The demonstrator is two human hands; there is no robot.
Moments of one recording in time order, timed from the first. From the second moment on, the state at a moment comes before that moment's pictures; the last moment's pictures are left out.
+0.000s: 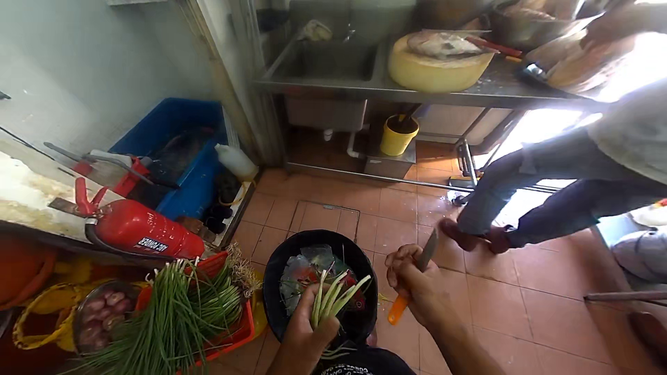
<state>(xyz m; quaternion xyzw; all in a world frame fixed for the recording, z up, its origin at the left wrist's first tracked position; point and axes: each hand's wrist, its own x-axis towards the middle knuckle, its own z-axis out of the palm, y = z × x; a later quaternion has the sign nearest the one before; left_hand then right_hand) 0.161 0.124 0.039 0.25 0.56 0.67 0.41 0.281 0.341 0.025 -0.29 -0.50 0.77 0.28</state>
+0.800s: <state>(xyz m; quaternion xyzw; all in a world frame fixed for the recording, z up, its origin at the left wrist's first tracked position) 0.165 0.128 0.048 0.13 0.58 0.71 0.38 0.261 0.289 0.023 -0.26 -0.56 0.76 0.18</state>
